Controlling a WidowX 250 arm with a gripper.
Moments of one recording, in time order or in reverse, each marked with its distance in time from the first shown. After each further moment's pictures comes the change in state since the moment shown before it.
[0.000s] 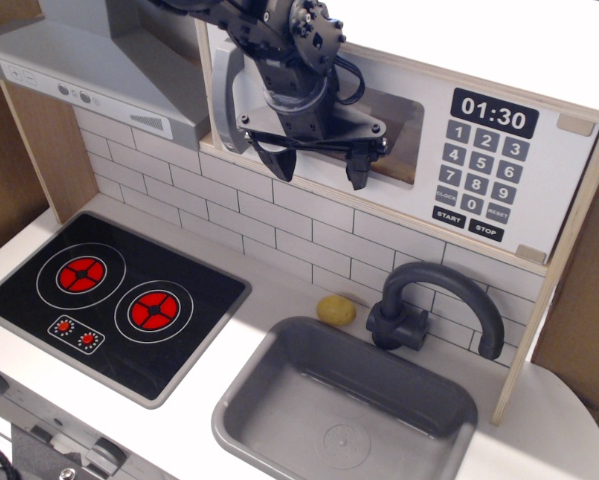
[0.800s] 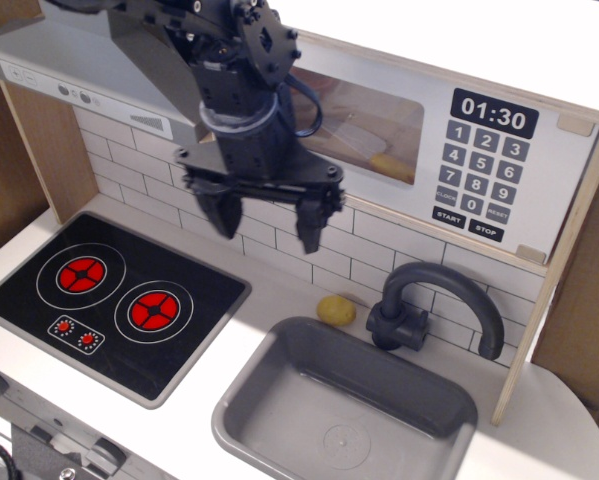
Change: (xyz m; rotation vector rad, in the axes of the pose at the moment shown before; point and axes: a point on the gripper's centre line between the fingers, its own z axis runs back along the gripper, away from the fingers) arm -0.071 0.008 0.057 0.031 0.257 -0.056
